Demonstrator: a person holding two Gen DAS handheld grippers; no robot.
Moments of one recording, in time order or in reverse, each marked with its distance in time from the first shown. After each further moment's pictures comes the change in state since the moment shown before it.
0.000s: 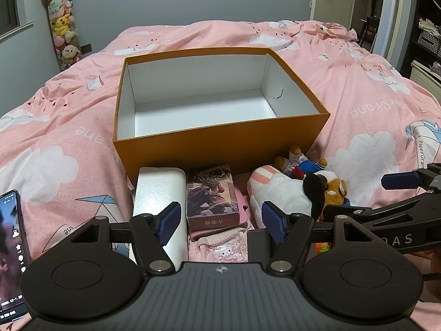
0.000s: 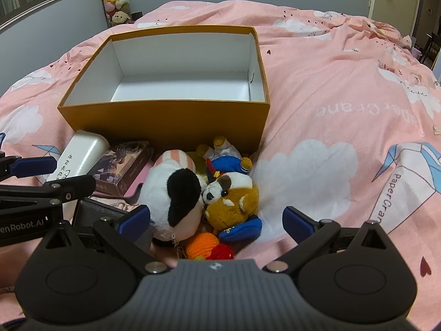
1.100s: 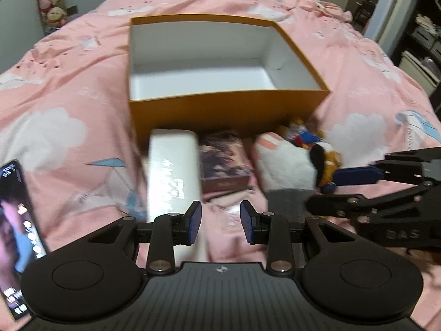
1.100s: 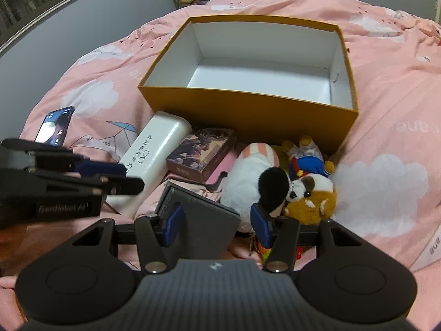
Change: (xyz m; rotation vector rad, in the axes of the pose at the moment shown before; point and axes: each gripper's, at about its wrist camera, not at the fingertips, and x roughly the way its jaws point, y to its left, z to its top) left arm -0.002 0.049 0.002 -0.042 0.187 -0.112; right arm -0.010 0.035 0.017 -0.132 0.105 0.288
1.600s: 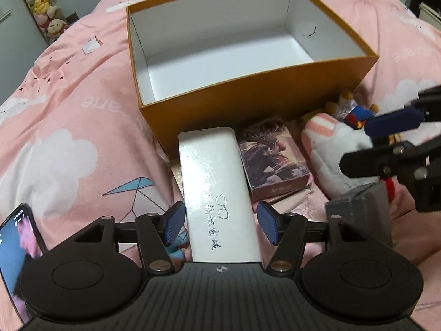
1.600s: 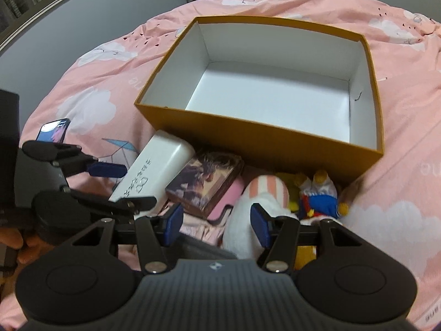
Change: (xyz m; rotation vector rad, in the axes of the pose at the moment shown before) left arm 0.052 0.005 0.022 0.144 0.112 0.169; right arm 0.032 -0.006 0.050 -0.029 0.045 0.034
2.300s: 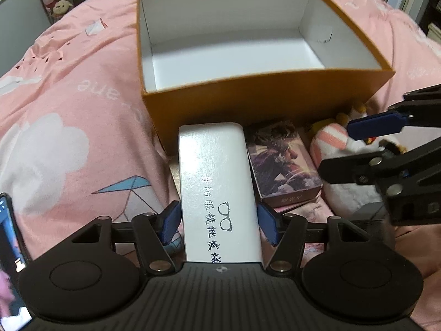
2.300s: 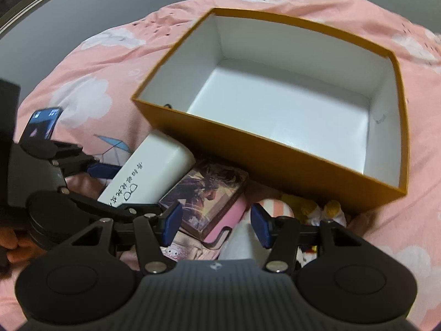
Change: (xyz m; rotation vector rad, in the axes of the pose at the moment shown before) left arm 0.009 0.015 0.004 -0.095 -0.003 -0.055; right arm 0.030 0.007 0.018 -0.130 0.017 0.007
